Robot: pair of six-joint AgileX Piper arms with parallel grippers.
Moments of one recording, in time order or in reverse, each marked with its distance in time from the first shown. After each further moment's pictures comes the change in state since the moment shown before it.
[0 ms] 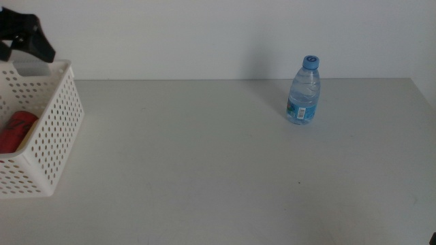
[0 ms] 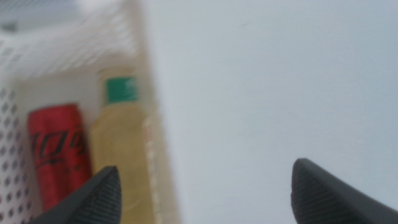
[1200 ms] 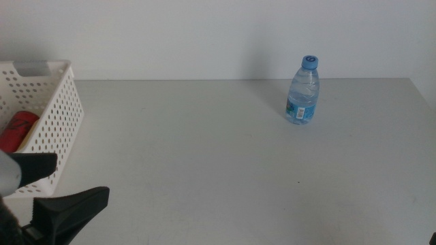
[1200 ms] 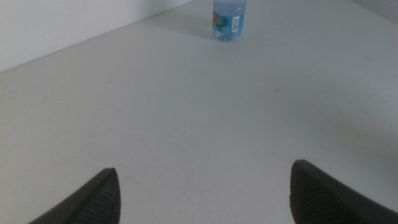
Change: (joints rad) left arm -0.833 -1.153 1.115 0.291 -0.611 -0.446; right arm 0.000 0.000 0.000 0.000 0.000 0.000
